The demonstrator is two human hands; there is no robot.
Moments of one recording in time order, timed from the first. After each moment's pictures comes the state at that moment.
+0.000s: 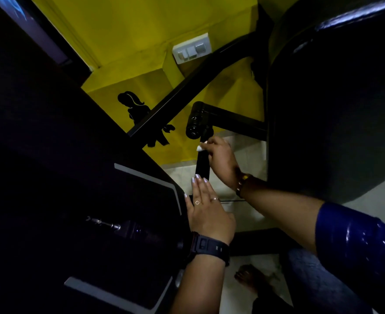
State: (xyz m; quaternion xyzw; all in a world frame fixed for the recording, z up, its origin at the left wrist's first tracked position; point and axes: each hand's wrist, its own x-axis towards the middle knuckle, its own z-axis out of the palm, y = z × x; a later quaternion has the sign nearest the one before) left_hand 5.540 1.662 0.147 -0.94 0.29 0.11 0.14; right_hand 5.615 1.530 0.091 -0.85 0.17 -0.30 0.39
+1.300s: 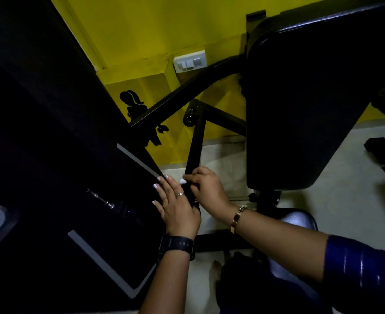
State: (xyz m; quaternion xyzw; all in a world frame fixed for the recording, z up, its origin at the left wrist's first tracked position) left_hand 5.484 1.768 0.151 -0.97 0.20 0.07 -0.15; right_hand 5.475 1.670 0.125 -0.87 0.14 -0.24 0.41
